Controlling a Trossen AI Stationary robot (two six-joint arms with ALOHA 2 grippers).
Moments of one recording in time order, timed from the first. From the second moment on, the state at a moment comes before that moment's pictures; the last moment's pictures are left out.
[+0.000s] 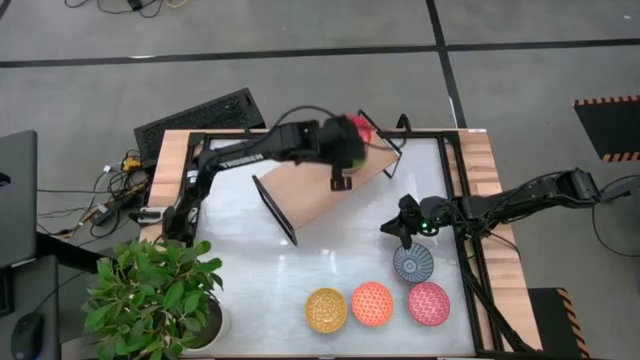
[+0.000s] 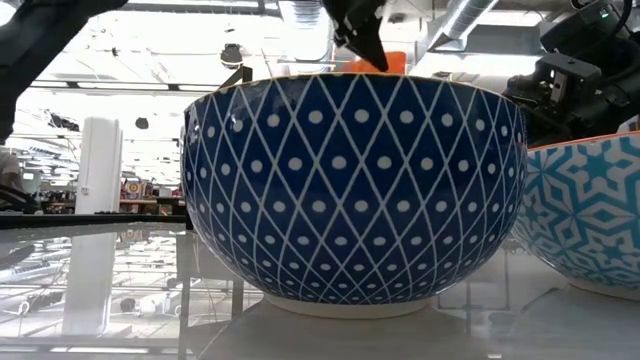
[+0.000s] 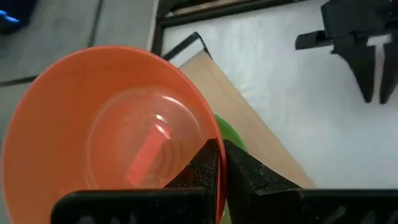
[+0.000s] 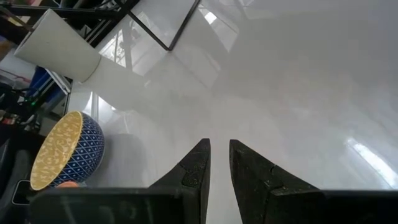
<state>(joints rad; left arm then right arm) 0.21 2.11 2.32 -0.95 -0.20 0.33 0.05 0.87 0.17 0.21 0.03 0.72</state>
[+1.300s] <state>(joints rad) 0.20 2.11 2.34 -1.01 -0.24 0.42 0.05 0.85 0.24 0.16 -0.05 0.70</state>
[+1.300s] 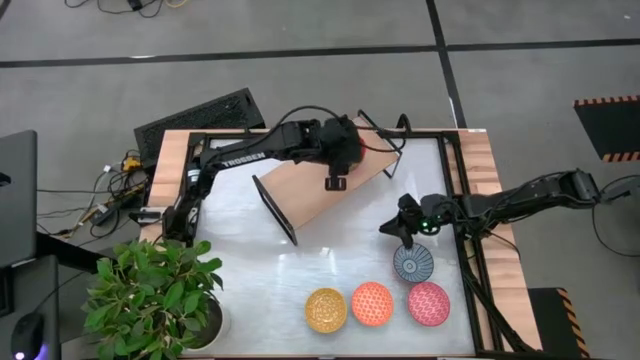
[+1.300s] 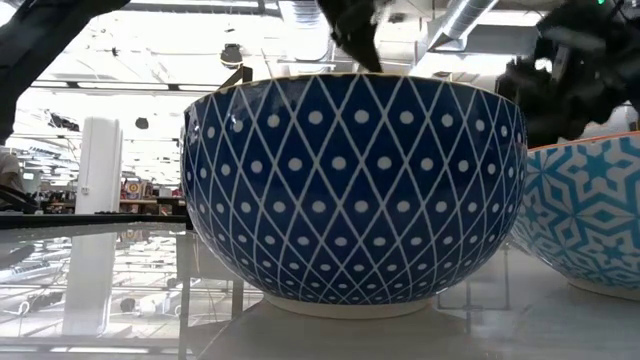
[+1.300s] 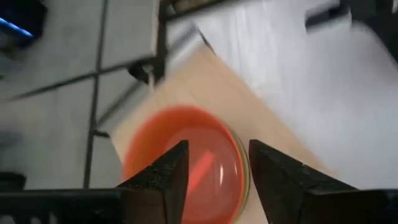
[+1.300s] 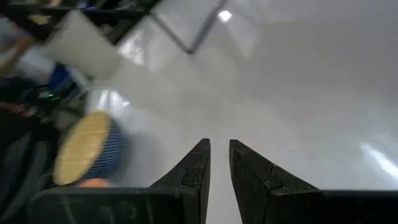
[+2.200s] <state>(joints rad) 0.04 2.04 2.35 -0.96 -0.21 0.24 0.28 0.86 0.68 -1.10 -0.01 0.75</state>
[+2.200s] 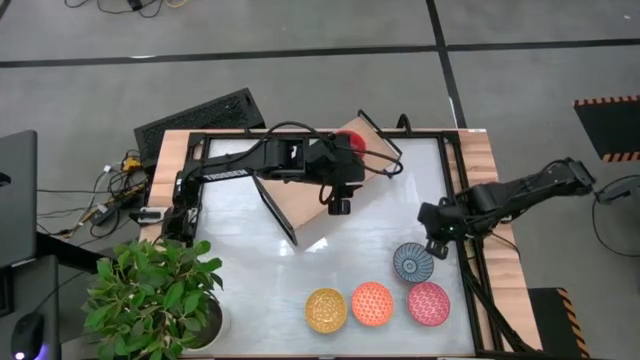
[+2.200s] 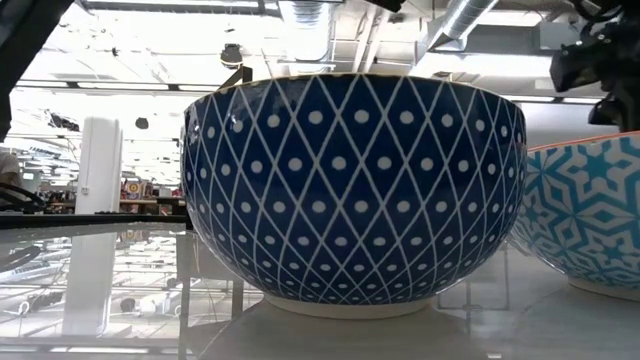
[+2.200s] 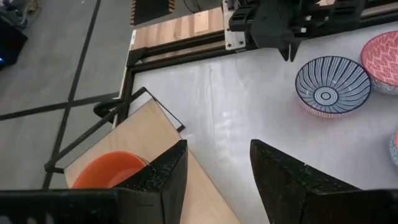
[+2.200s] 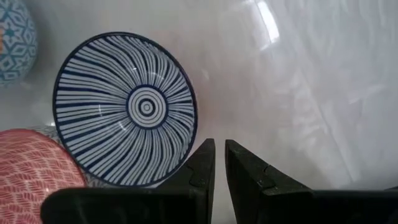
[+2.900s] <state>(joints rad) 0.04 2.04 2.35 -0.99 -0.19 0.20 0.55 0.89 0.68 -1.12 0.07 1.25</state>
